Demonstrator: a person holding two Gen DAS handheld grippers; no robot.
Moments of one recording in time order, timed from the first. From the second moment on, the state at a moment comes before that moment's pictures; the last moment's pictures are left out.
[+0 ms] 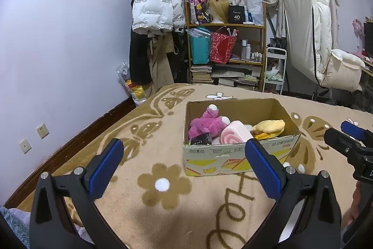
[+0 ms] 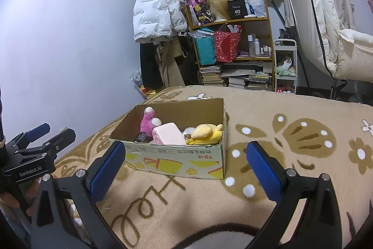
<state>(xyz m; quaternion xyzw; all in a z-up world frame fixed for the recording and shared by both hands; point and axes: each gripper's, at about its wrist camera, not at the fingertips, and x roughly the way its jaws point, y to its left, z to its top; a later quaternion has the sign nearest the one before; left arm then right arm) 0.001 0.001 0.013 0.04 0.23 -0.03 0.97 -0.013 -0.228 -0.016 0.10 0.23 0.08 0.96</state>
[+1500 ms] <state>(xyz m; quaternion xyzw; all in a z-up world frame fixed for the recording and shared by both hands) 0.007 0.007 0.016 0.04 0.25 -0.03 0.97 -0.016 -0.228 -0.021 0.10 0.24 0.07 0.96</state>
